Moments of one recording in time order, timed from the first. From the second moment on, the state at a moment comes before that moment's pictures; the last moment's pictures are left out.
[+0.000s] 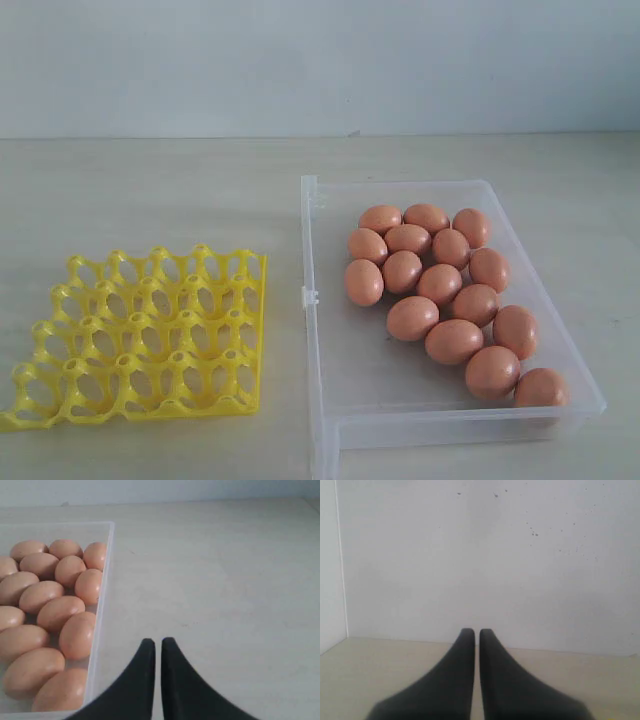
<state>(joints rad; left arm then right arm) 0.12 0.00 0.00 -0.31 -0.05 0.28 0.06 0.26 0.00 -0.11 0.19 0.15</state>
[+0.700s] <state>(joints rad) 0.12 0.00 0.00 -0.31 -0.05 0.28 0.06 0.64 -0.40 -0.84 -0.59 1.05</state>
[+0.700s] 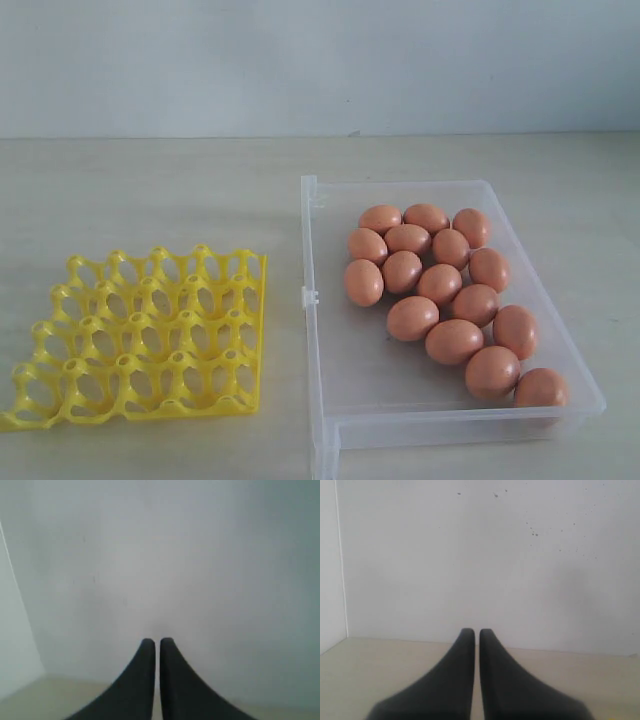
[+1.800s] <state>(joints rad) 0.12 0.00 0.00 -0.31 -0.05 0.28 0.42 1.47 -0.99 -1.70 0.49 0.34</state>
